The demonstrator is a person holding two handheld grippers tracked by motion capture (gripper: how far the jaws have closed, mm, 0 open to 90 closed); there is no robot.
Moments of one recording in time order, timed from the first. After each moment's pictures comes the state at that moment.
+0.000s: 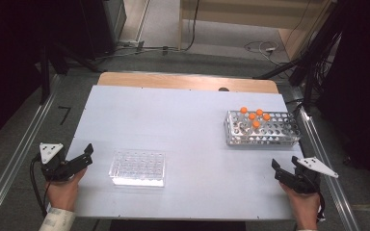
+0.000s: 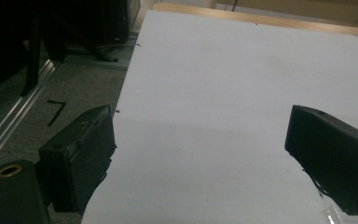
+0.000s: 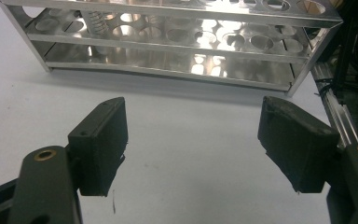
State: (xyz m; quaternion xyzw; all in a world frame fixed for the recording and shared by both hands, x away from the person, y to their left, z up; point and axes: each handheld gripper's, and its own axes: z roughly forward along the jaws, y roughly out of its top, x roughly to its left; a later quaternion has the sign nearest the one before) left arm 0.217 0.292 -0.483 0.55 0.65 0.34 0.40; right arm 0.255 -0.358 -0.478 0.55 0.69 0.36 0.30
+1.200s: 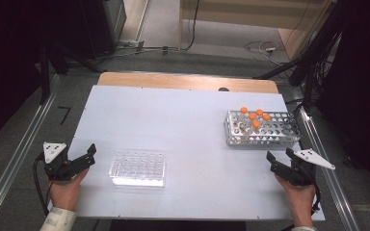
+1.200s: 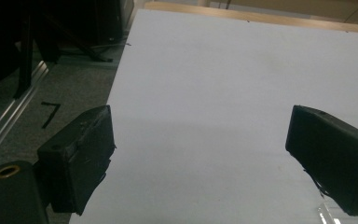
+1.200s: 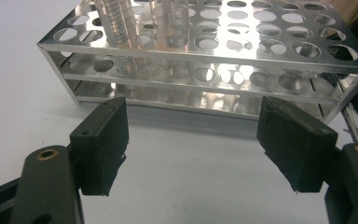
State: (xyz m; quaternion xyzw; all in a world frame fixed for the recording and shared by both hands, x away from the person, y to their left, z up) left arm 0.219 0.286 -0.483 0.55 0.64 0.34 0.40; right arm 0.272 -0.341 -0.463 0.54 0.69 0.40 0.29
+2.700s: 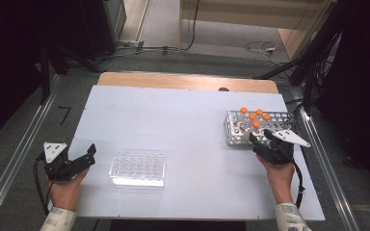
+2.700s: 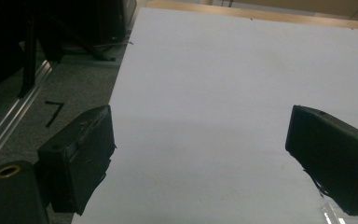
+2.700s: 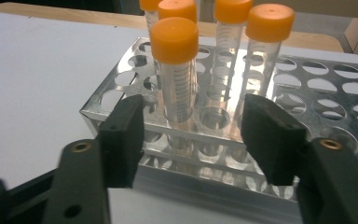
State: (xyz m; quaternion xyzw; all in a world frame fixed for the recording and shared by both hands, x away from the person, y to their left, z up) left arm 0.220 0.285 -0.484 0.56 0.64 0.35 0.39; right arm 0.321 -0.292 -0.455 0.49 0.70 0.43 0.29
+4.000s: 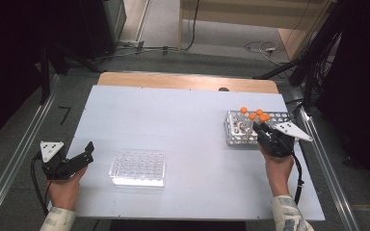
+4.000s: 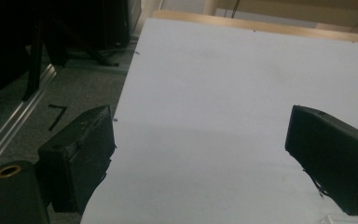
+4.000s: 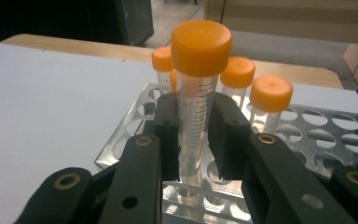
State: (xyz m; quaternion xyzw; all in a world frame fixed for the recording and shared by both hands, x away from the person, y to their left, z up) left arm 0.219 0.287 -0.474 0.54 0.64 0.36 0.40; right arm 0.327 -0.286 -0.430 0.47 0.68 0.46 0.31
